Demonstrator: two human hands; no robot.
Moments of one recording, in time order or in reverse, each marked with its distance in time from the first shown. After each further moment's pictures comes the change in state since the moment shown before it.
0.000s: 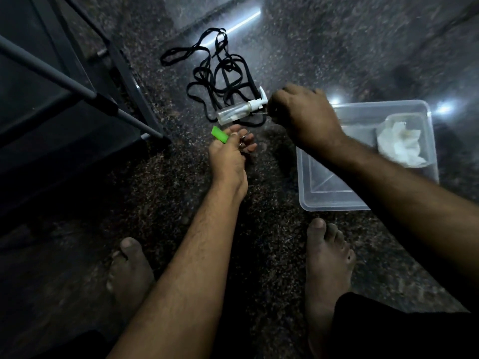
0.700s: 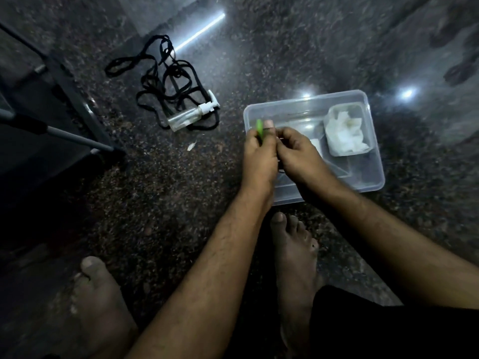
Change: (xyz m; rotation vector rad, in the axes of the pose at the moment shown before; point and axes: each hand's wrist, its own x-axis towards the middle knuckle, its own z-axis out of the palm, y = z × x) left_hand -0.077 -0.064 0.086 0.331 -0.259 -0.006; right_hand -0.104 0.015 0.003 1.194 0.066 0.747
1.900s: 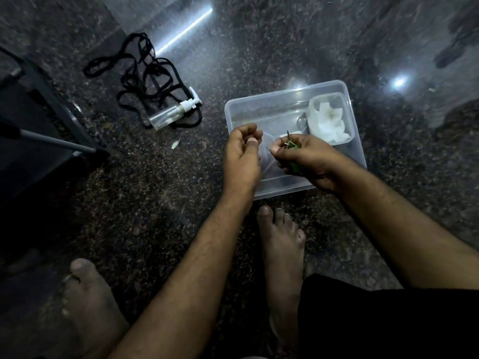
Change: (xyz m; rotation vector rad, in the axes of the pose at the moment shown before) left_hand -0.011 -0.008 -0.013 0.231 -0.034 0.113; right_hand -0.006 0.004 -0.062 0.097 -0.156 0.304
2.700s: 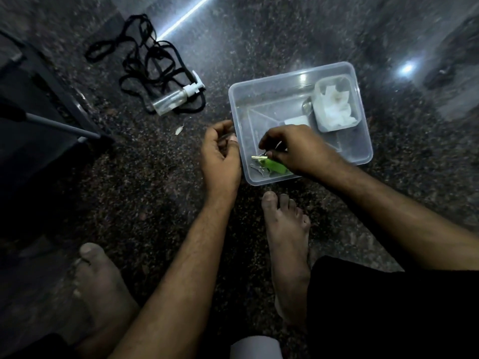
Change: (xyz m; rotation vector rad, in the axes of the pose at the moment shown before) left_hand -0.004 -0.025 -0.043 0.087 0.155 0.216; right_hand -0.006 0.004 0.021 -1.009 0.075 -0.437
